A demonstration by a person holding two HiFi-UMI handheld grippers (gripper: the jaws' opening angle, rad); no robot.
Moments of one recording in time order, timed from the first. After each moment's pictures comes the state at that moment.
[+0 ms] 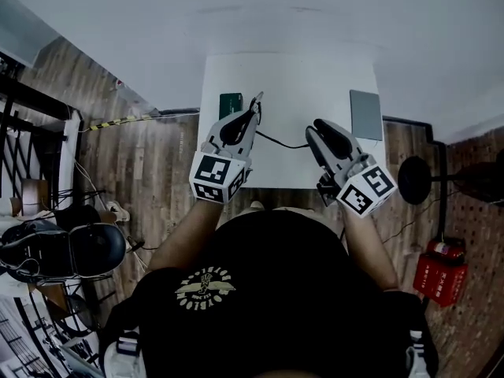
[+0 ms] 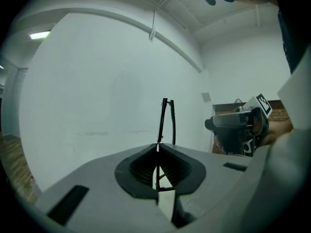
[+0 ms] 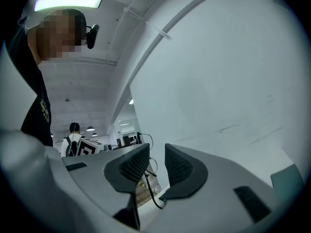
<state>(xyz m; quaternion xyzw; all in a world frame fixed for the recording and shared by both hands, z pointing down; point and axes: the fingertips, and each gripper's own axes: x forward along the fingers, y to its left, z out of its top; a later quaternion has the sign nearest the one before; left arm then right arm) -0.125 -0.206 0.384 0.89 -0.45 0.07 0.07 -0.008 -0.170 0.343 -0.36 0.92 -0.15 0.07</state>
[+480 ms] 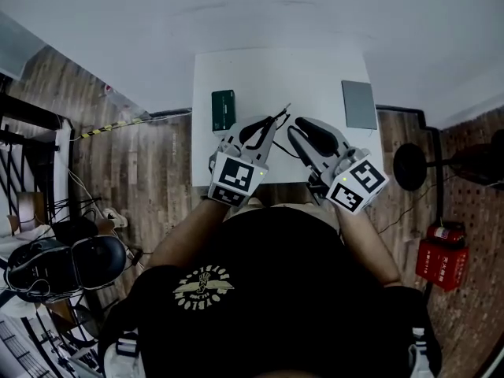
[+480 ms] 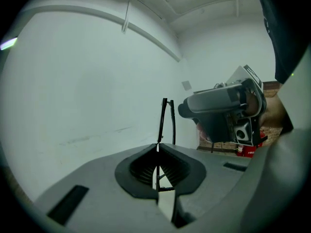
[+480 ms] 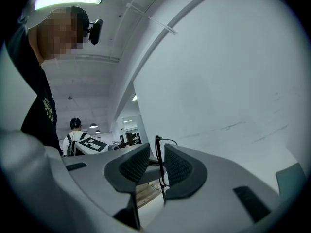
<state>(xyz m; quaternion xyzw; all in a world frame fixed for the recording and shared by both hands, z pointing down) -0.074 -0.184 0.404 0.92 -0.36 0.14 0.00 -0.044 -0.157 0.346 -0.34 0.93 -0.15 0.05</state>
